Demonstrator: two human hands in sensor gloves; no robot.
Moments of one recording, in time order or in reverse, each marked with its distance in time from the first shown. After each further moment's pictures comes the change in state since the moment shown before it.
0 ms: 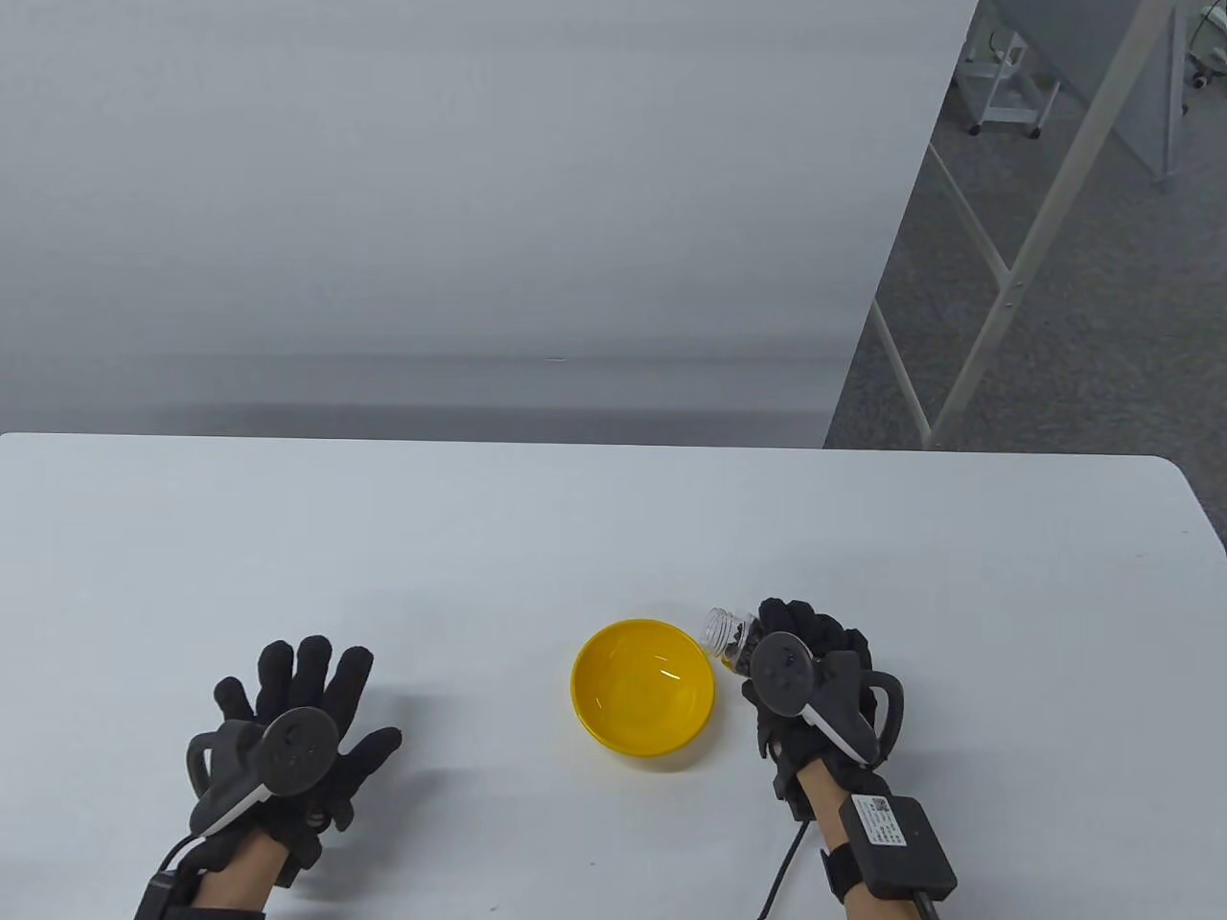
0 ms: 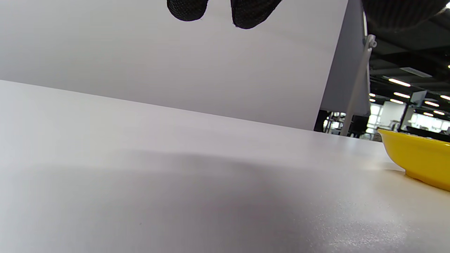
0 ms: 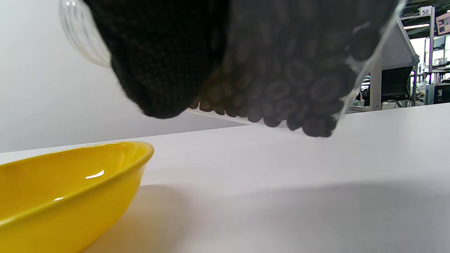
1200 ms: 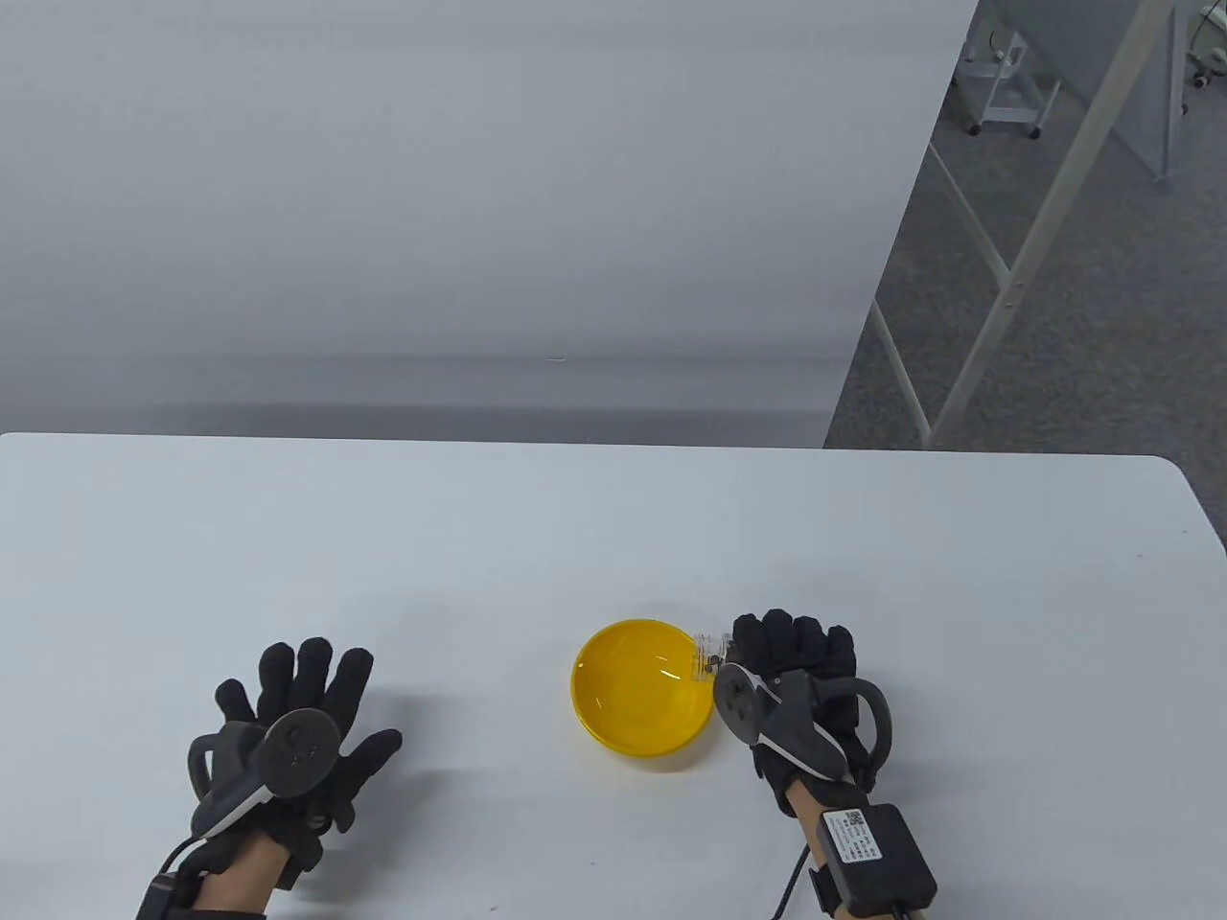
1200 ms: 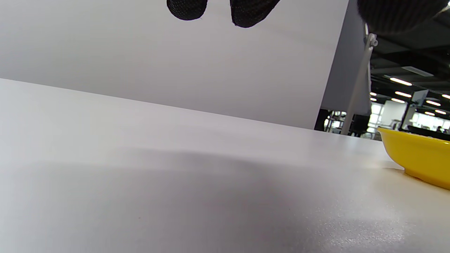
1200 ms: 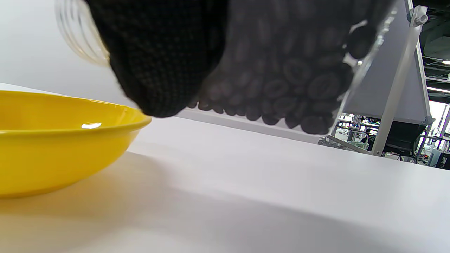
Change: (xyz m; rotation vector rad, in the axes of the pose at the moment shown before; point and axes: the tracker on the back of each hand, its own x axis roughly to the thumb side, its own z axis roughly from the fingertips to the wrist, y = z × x) left_hand 0.000 -0.003 0.001 -0.004 0.003 -0.001; right_hand 0.023 0.006 0.012 -0.034 -0.102 0.278
